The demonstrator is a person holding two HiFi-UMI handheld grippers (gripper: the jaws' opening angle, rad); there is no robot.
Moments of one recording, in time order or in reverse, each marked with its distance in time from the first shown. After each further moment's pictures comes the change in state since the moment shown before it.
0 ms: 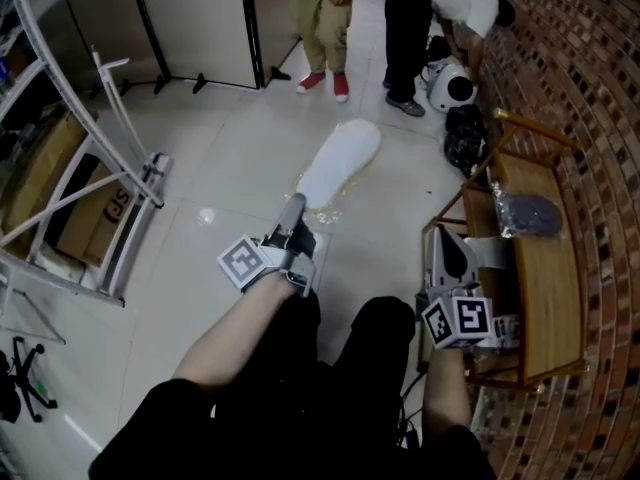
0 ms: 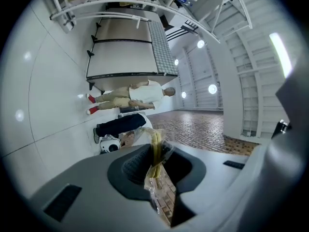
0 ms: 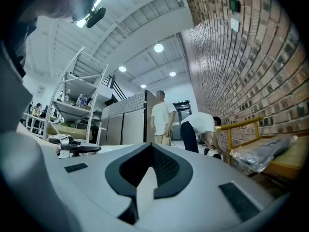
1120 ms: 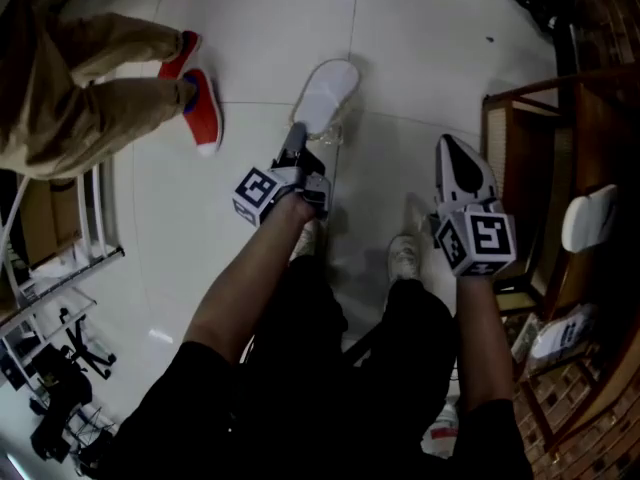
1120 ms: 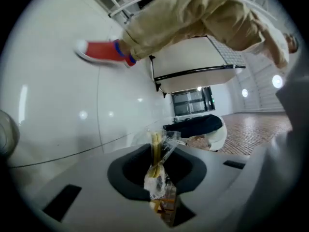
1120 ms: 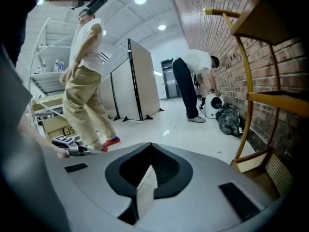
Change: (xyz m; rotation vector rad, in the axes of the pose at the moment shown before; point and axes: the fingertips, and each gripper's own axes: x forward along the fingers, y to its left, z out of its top) left arm -0.023 0.436 -0.047 -0.146 -0.050 0.686; right arm 0.145 -0.077 -0.344 0.160 0.489 -0.019
